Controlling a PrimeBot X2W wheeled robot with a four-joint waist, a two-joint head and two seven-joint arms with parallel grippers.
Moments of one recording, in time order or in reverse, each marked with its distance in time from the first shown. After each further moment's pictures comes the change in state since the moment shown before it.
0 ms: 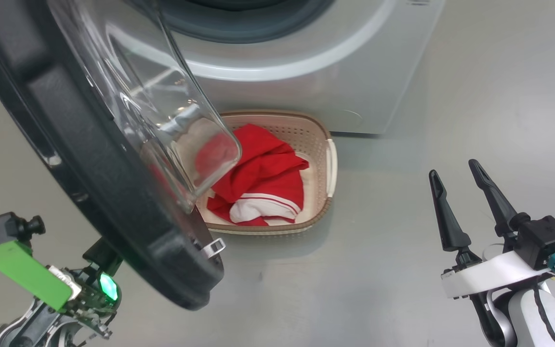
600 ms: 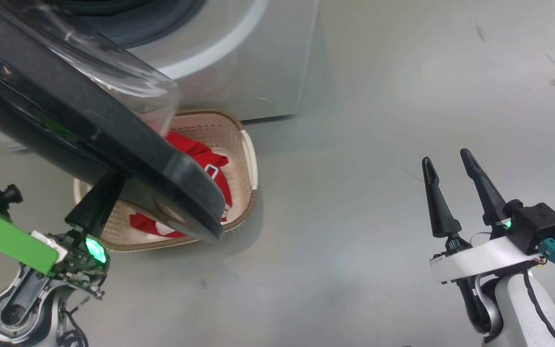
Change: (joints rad) left arm -0.120 -0.009 0.018 0.049 0.019 0.000 -0.088; right arm -0.073 0.042 0.004 0.097 0.045 0.012 -0.043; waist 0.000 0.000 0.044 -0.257
